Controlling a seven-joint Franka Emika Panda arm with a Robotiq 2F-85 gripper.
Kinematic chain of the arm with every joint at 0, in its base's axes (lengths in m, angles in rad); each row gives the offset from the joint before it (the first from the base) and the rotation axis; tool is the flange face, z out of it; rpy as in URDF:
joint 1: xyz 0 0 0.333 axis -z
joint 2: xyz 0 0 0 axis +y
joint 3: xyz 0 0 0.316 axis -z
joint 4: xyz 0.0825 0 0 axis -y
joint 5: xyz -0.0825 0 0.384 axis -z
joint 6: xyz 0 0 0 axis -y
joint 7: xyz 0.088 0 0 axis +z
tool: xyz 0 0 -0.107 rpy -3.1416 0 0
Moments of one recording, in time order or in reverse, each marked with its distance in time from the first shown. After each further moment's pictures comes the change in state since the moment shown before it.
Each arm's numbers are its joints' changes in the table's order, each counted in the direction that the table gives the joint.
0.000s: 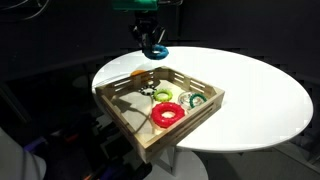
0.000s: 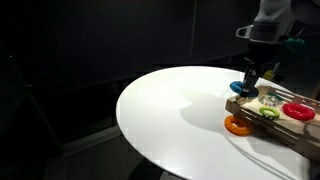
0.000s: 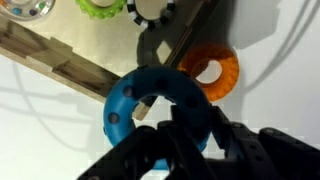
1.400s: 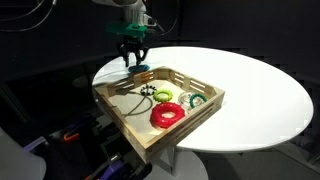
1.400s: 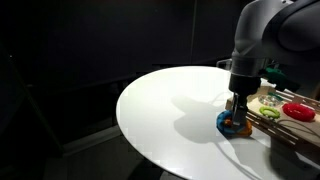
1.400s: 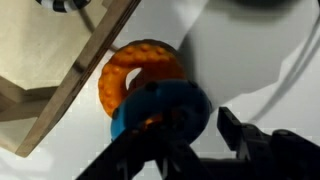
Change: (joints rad) arm -0.055 0.192 -0.084 0.027 -0.075 0.028 0.040
